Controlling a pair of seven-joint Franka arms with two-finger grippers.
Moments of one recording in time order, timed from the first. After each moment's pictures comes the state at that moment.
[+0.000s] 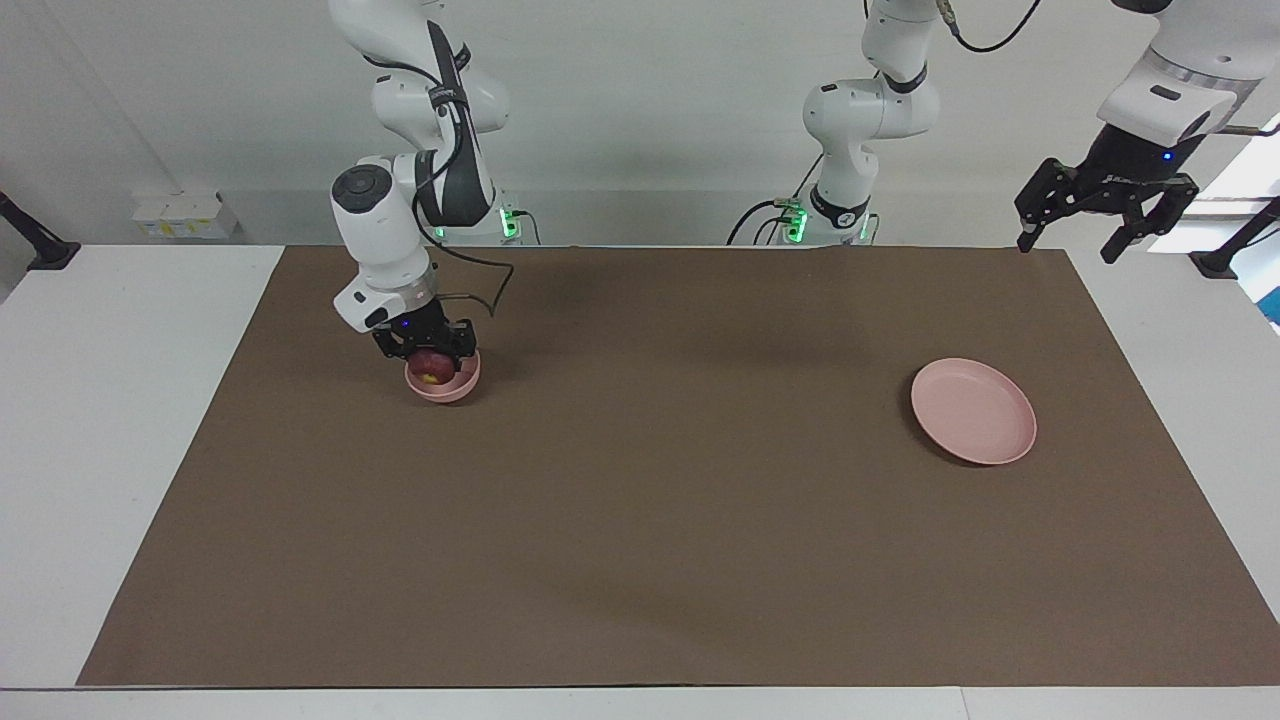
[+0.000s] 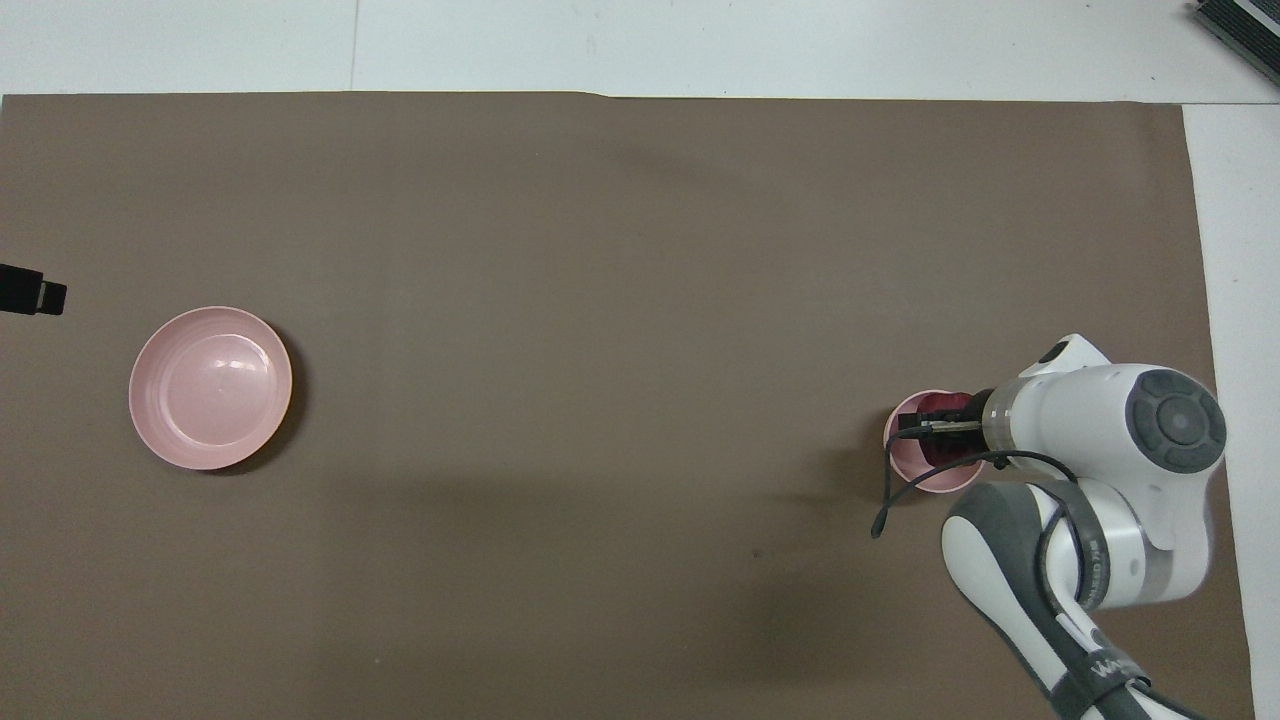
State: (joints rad) left arm 0.02 0.01 -0.02 -1.42 -0.04 1.52 0.21; right arm -0.01 -0.05 0.08 -2.40 0.02 2.40 0.08
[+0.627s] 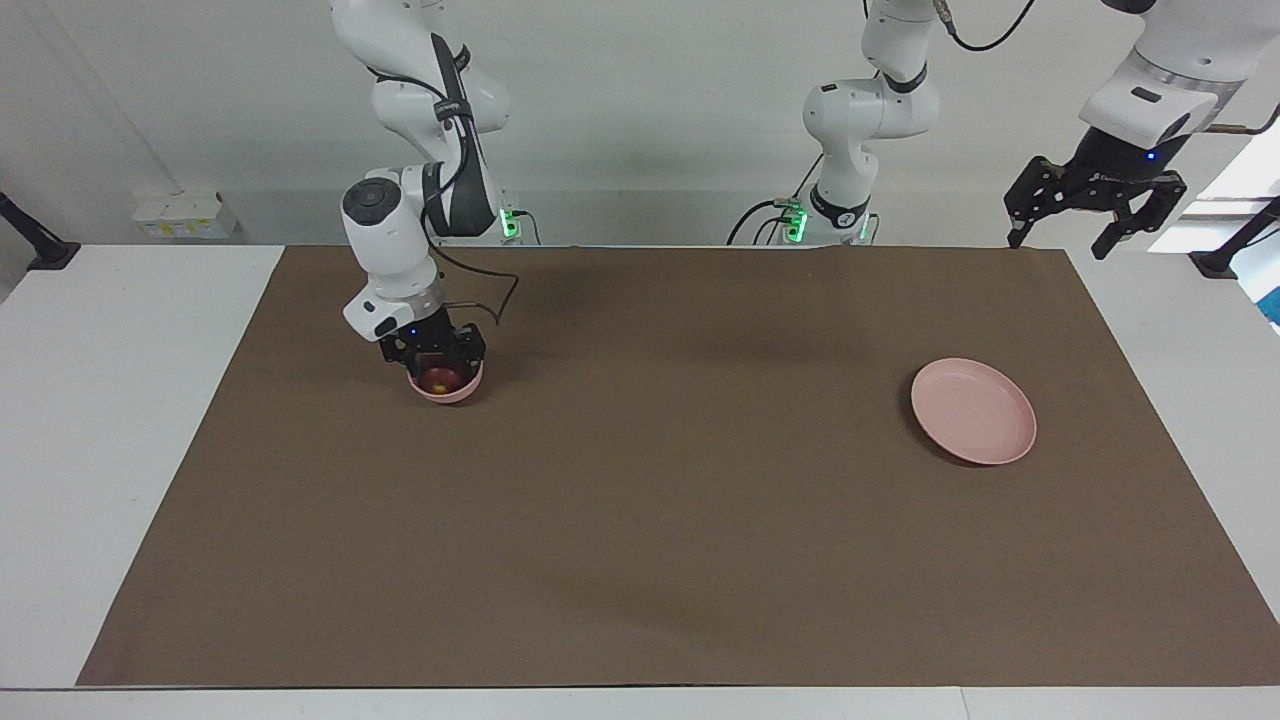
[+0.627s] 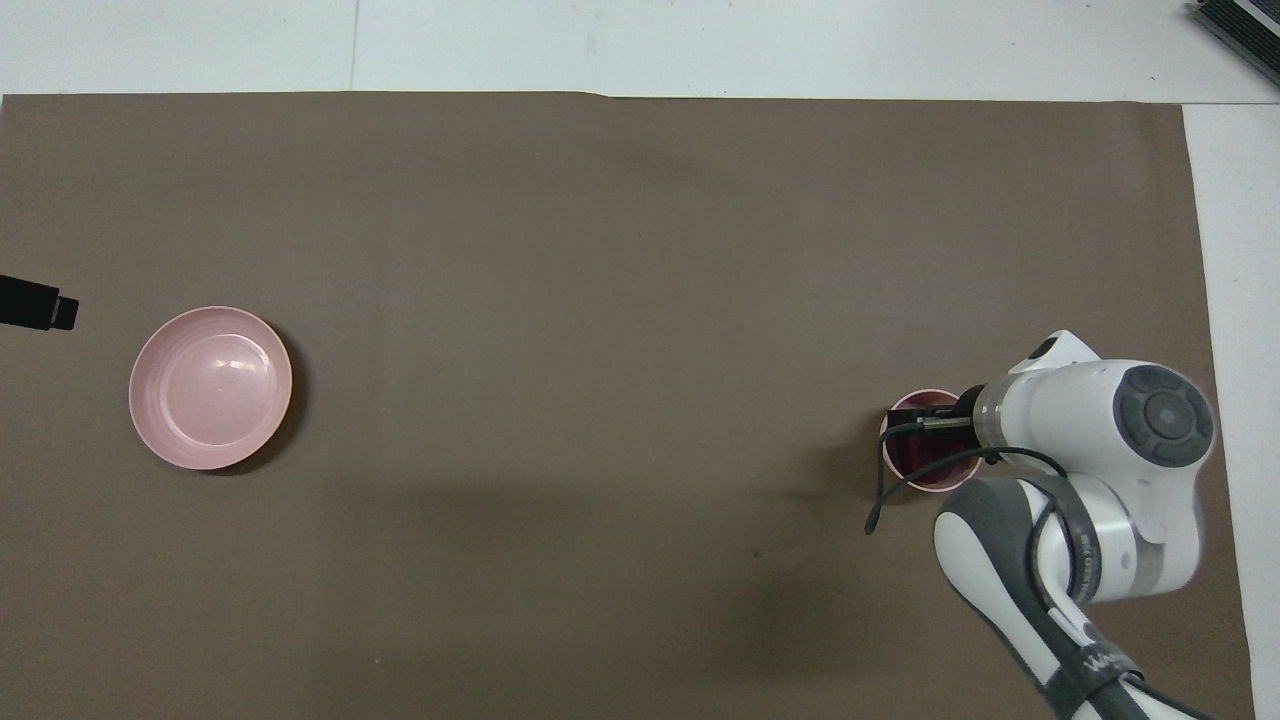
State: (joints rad) left arm 0.02 0.00 -0.04 -1.42 -0.02 1.49 0.21; right arm 0.00 -0.06 0.09 -2.33 0.02 2.32 0.08
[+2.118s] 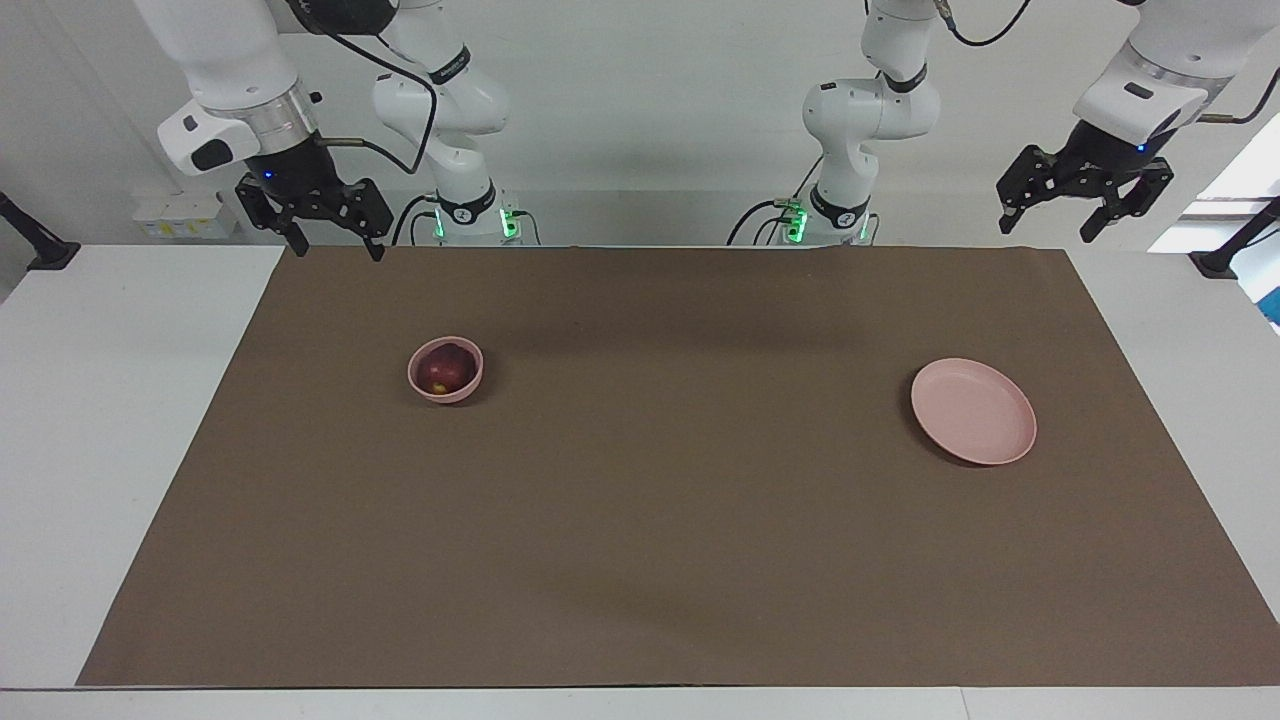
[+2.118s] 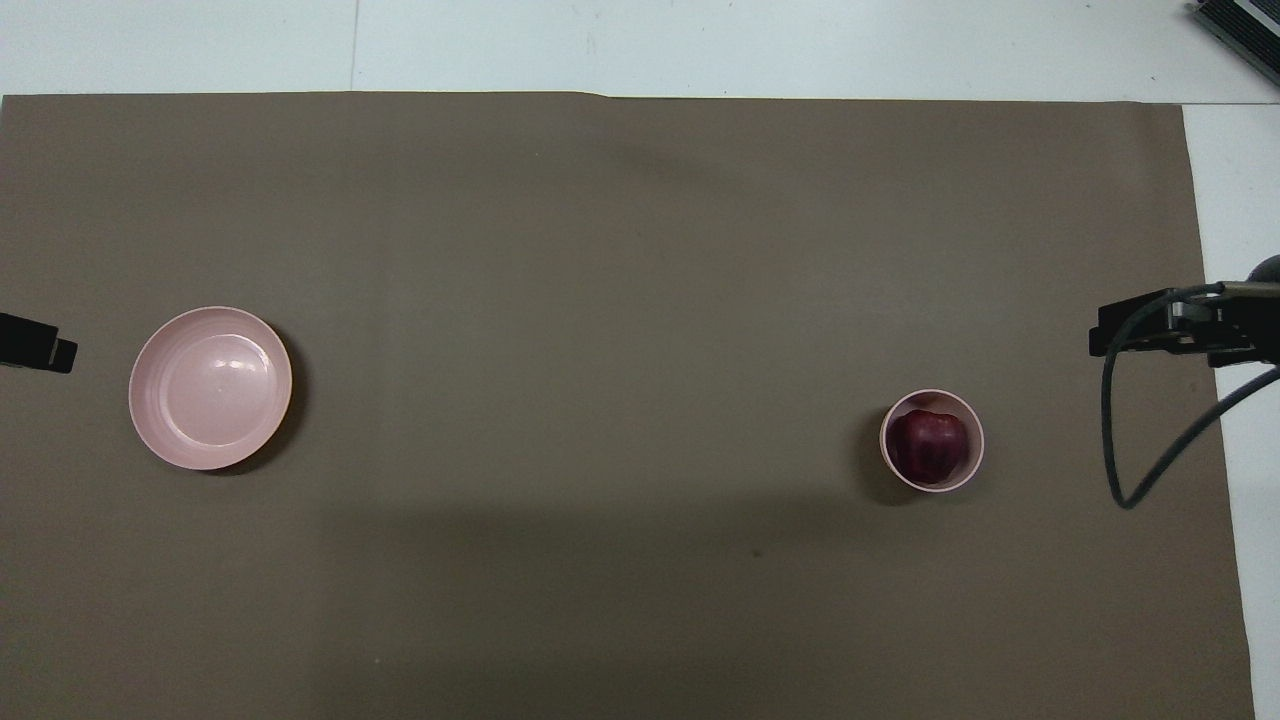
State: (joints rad) left arm -0.04 -0.01 0.01 -1.42 -0.02 1.38 0.17; right arm -0.07 -0.04 0.08 -1.58 0.02 1.54 0.12
